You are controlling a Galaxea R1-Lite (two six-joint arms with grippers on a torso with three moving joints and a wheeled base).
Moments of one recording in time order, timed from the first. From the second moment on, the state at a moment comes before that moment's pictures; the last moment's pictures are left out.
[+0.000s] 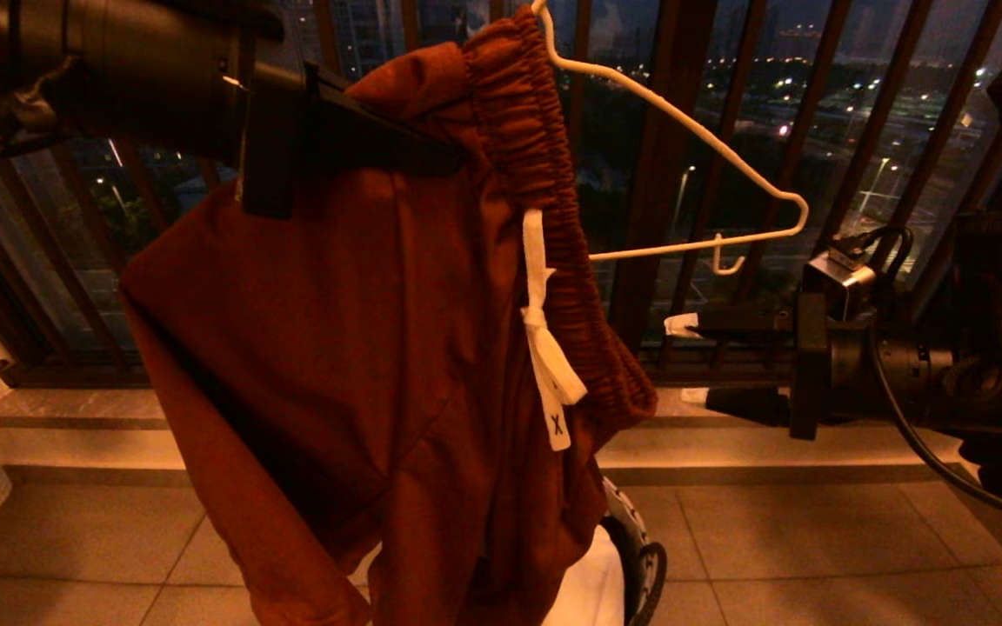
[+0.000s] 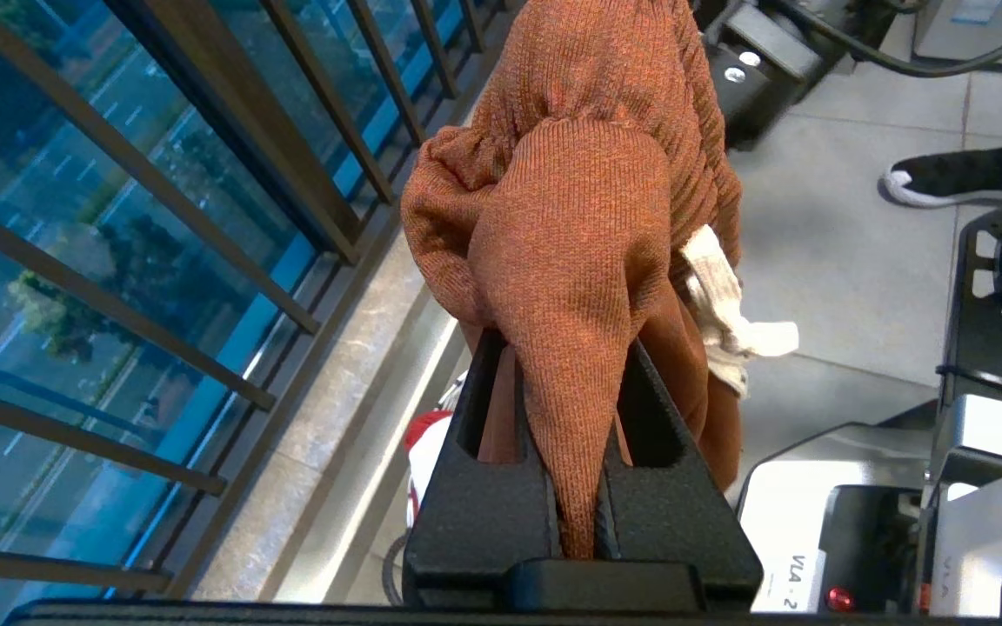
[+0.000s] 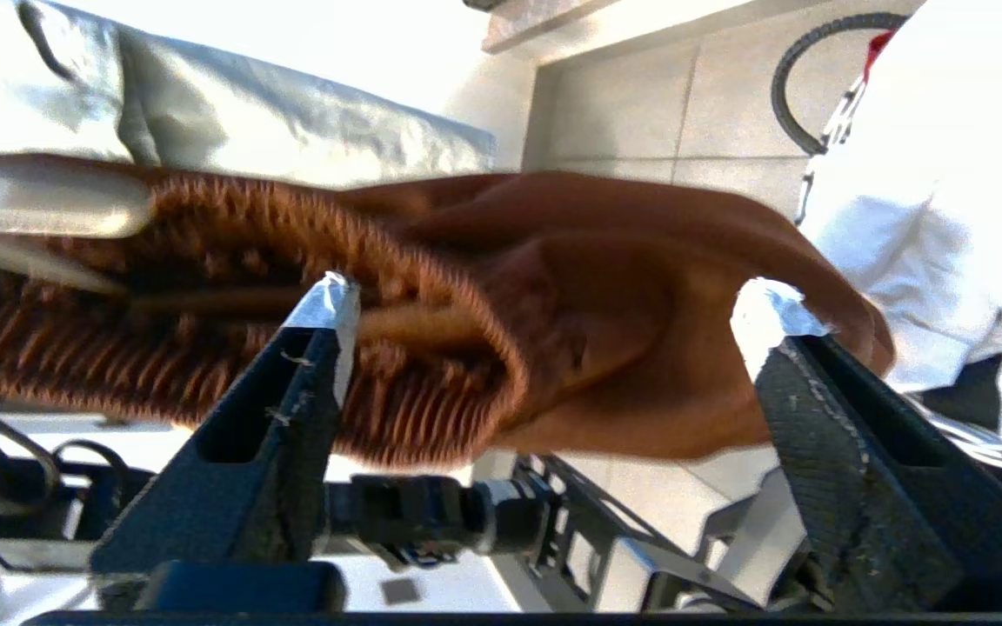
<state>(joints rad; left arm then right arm) -0.54 1.58 -1.93 0.63 -0.55 0.47 0.28 1.51 -0.88 -0.35 0.71 0.95</state>
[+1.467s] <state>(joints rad) -0.54 1.57 -1.93 0.57 -0.54 0.47 0.40 1.56 -0.87 -0.35 0.64 0.95</state>
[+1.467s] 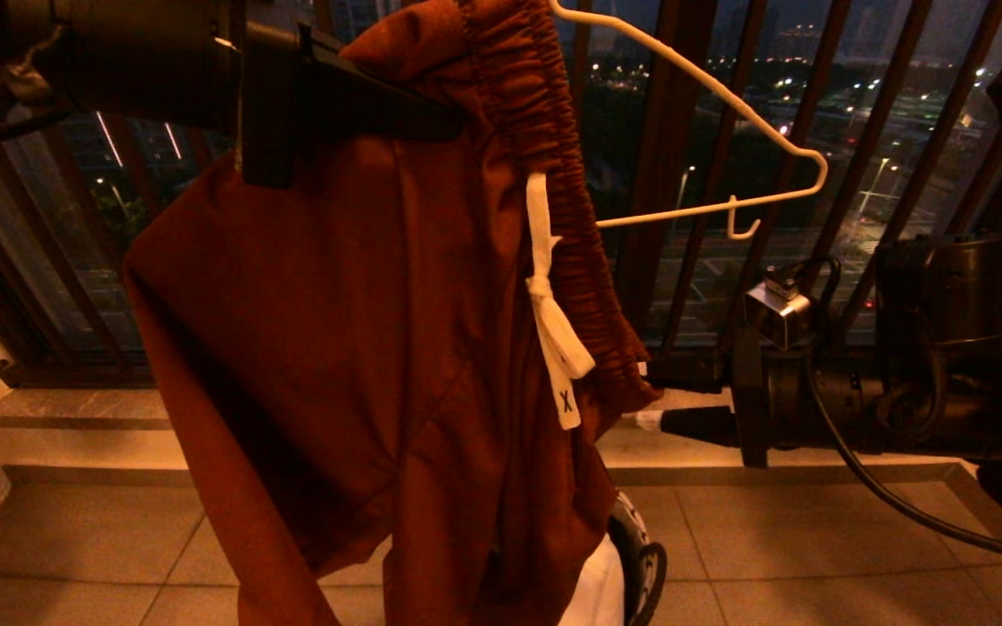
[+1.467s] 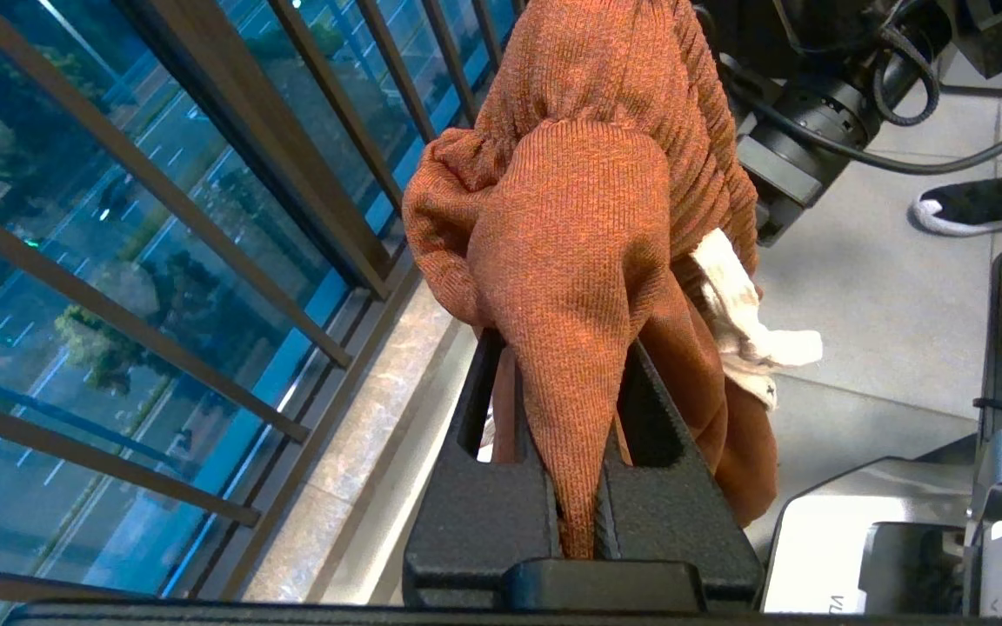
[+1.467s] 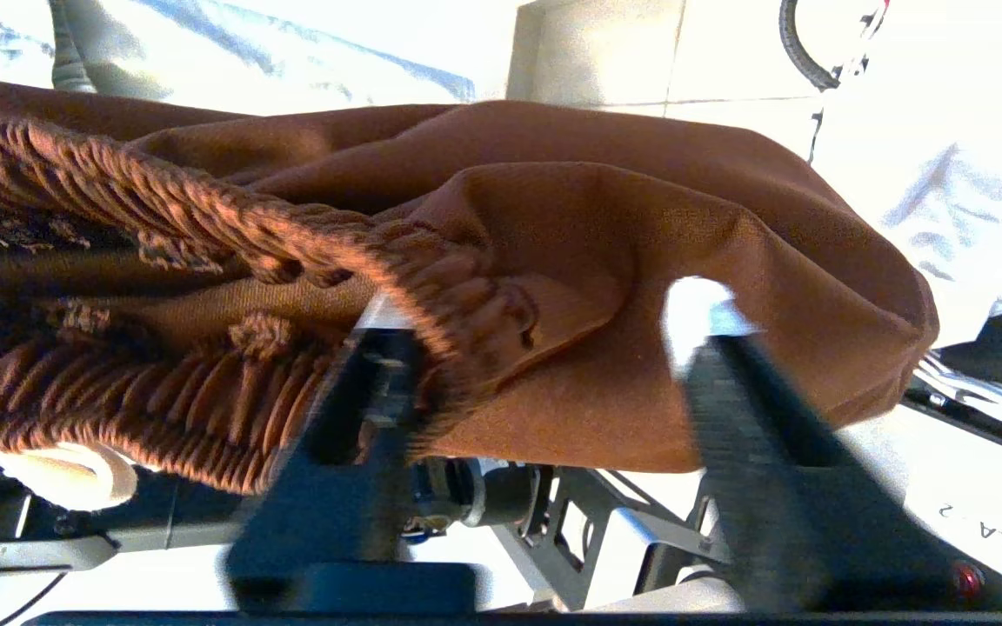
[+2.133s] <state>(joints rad) -0.53 1.54 -1.92 0.57 -0.54 0.45 0.35 1.57 -0.91 -0.35 0.62 0.94</state>
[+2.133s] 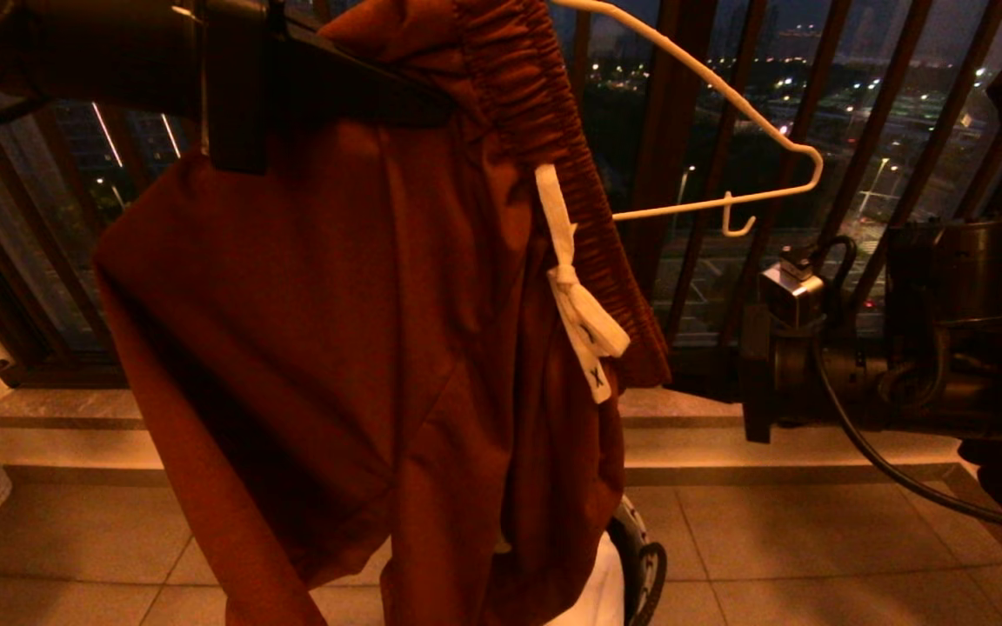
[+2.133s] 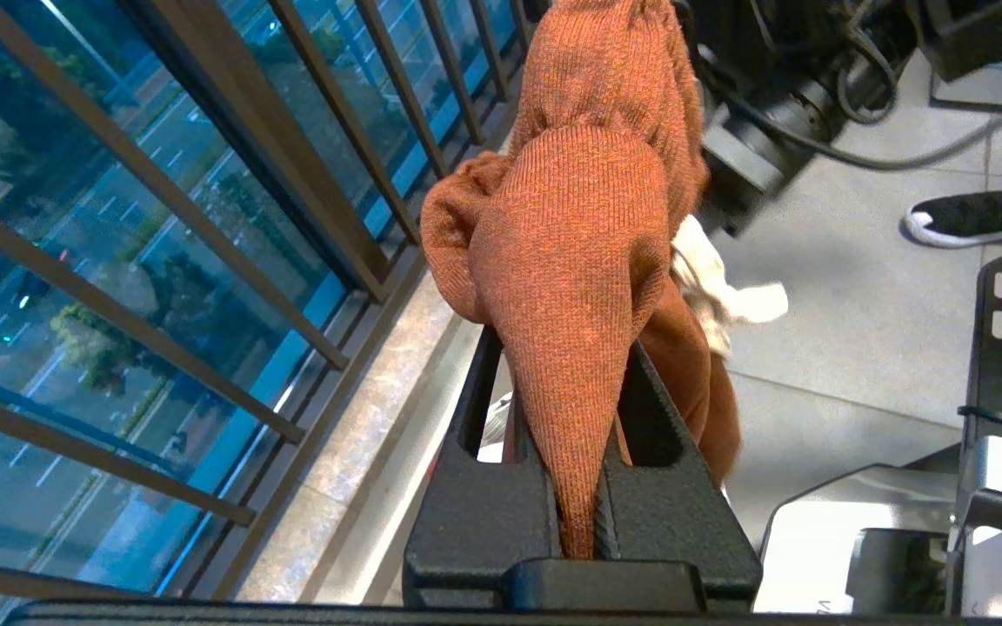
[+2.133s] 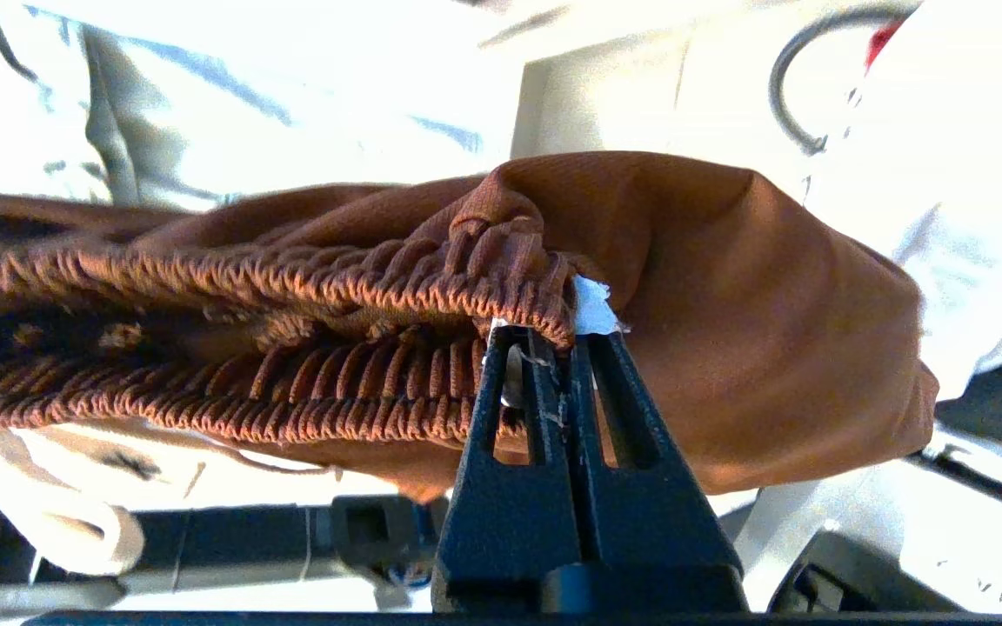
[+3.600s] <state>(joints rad) -0.53 1.49 -1.74 0.57 -0.54 0.48 0.12 1.54 -1.20 0.02 0.56 0.76</state>
